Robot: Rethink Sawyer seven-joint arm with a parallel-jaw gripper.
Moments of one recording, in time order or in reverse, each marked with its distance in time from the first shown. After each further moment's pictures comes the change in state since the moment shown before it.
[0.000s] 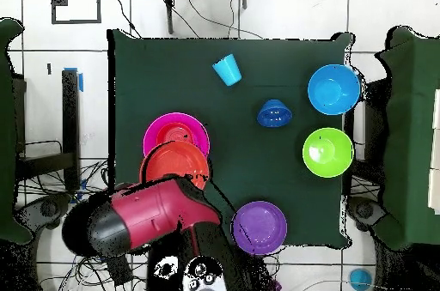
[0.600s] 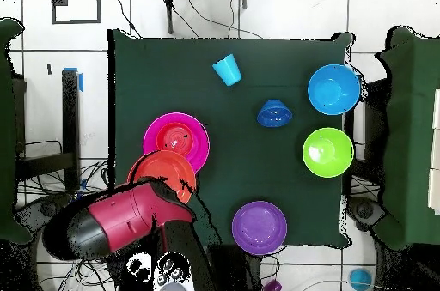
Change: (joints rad) arm 0.101 0.049 -0.047 -0.028 0.005 0.000 0.117
